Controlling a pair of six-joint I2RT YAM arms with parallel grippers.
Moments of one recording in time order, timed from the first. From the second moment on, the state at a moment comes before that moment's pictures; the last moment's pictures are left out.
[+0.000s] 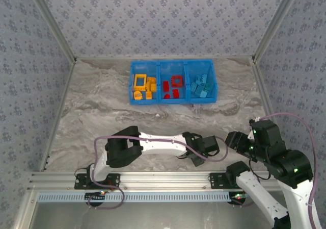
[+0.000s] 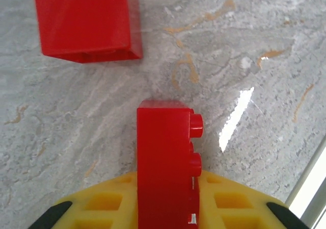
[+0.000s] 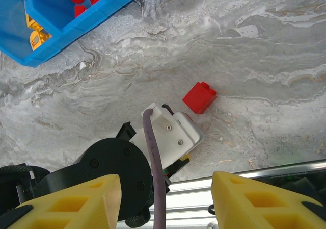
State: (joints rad) left arm -1.40 2.12 1.58 -0.66 -0.11 -0.24; right arm 0.37 0.54 1.16 -1.51 -0.04 0.76
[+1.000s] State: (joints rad) left arm -0.67 2.15 1.98 -0.69 0.12 -0.51; right arm 0.76 1.01 1.04 -0.76 0.07 0.60
